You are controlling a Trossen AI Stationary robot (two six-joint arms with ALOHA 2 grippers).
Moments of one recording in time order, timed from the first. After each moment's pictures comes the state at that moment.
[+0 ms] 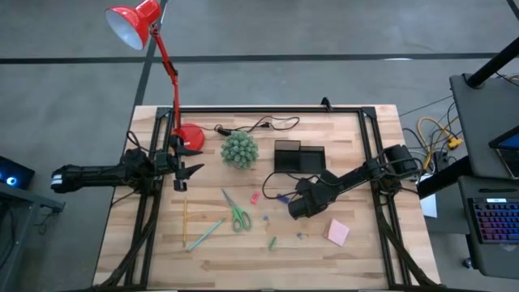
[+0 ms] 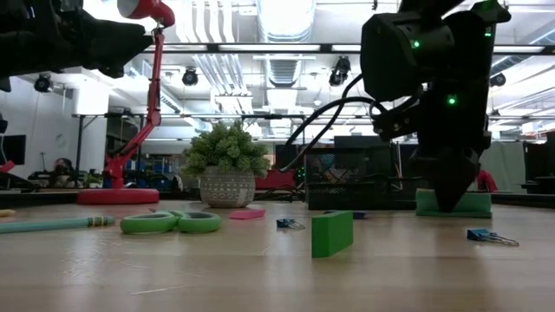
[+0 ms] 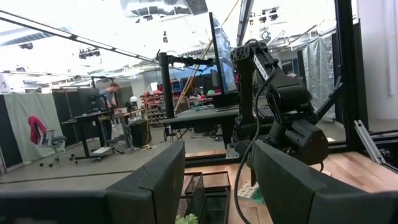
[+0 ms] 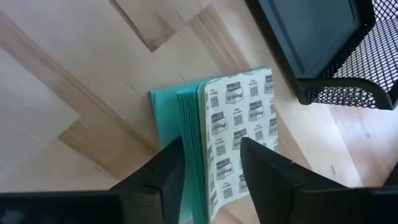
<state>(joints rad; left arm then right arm) 0.08 0.23 0.06 0.39 -0.04 0.17 0.30 1.88 1.10 -1.05 0.37 1.01</state>
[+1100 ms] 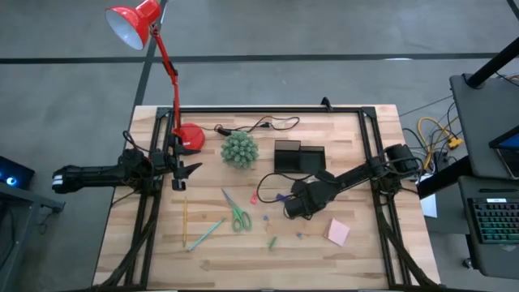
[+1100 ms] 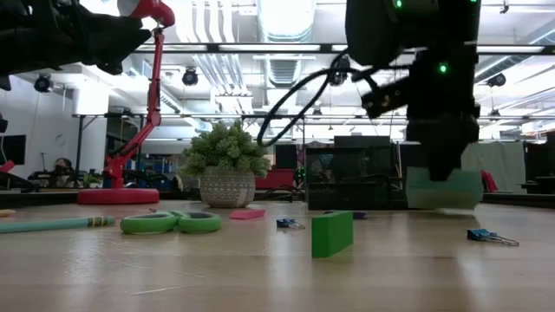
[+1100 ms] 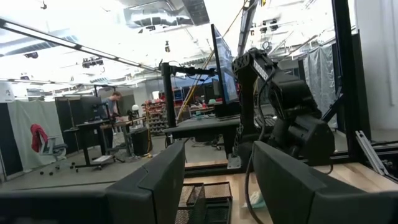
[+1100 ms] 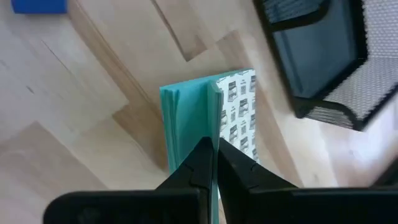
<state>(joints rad) 0.08 0.21 0.06 0.41 -0.04 0.17 0.30 1.86 1.24 -1.17 0.33 0.86</state>
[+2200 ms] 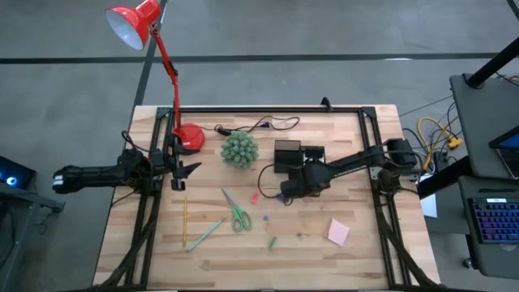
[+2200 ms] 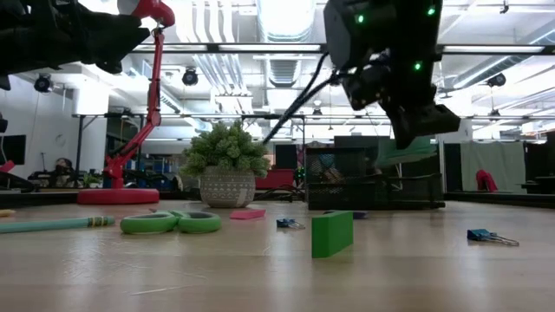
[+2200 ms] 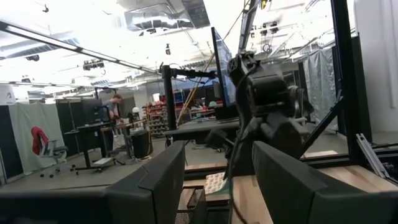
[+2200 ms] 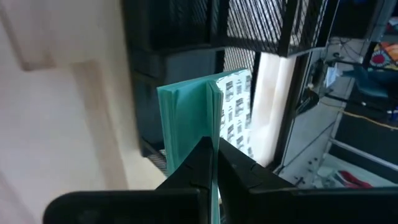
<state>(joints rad) 0.08 0.20 0.06 0.41 -0.04 0.17 0.15 1.85 1.31 -1.32 0.64 0.30</state>
